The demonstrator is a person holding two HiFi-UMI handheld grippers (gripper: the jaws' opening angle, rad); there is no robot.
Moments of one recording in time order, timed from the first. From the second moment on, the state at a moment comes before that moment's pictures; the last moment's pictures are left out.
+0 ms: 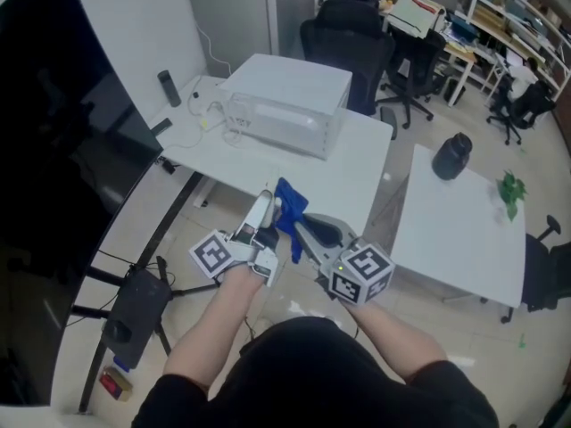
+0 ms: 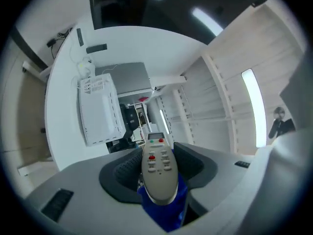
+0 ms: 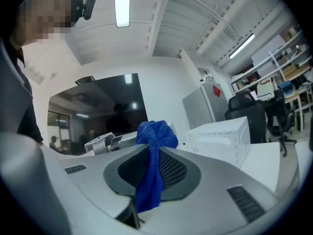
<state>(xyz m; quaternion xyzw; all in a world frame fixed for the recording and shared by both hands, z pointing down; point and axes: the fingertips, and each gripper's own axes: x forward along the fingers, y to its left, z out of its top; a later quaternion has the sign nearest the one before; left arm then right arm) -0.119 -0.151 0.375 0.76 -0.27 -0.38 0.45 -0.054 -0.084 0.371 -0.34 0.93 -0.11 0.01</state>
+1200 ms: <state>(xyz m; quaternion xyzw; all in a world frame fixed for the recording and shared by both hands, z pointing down) -0.093 -0.144 0.360 0.78 -0.20 -0.36 0.47 -0.055 -0.094 0.367 -0.33 0.94 -0.10 0.00</state>
